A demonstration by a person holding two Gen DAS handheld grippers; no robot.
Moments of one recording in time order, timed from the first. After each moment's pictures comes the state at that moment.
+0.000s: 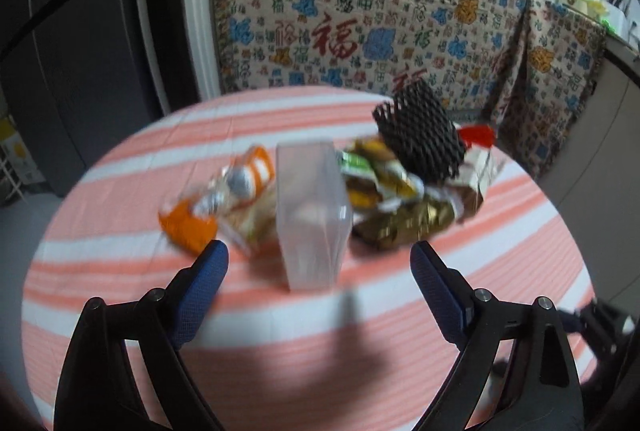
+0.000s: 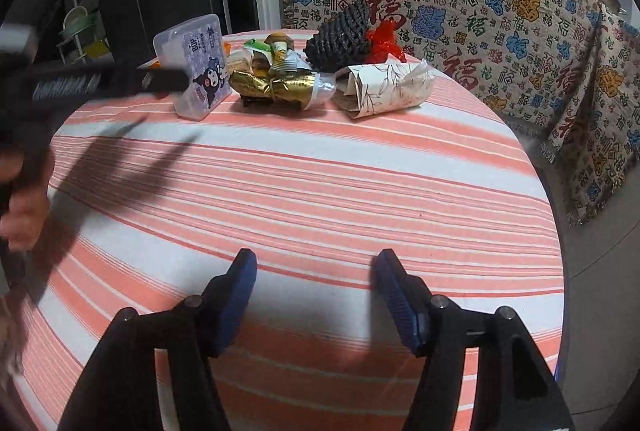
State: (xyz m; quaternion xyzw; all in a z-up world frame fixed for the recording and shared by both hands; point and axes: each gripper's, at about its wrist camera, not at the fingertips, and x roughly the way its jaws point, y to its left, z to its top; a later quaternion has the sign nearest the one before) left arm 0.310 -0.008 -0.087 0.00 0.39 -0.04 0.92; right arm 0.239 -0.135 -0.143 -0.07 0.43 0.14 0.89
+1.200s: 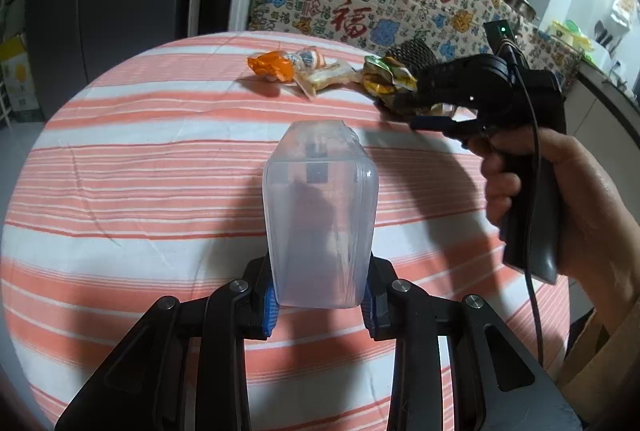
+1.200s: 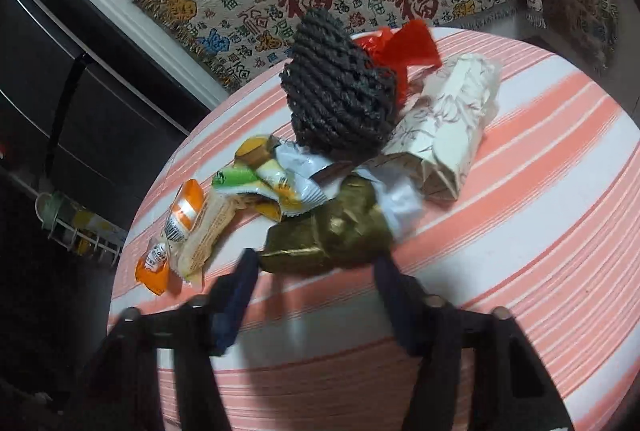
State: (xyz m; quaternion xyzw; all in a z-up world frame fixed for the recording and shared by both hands) left arm 0.154 0.061 -0.128 -0.10 0.40 -0.07 0.91; right arm 0.354 -0.089 -0.149 0.24 0.46 0.06 0.85
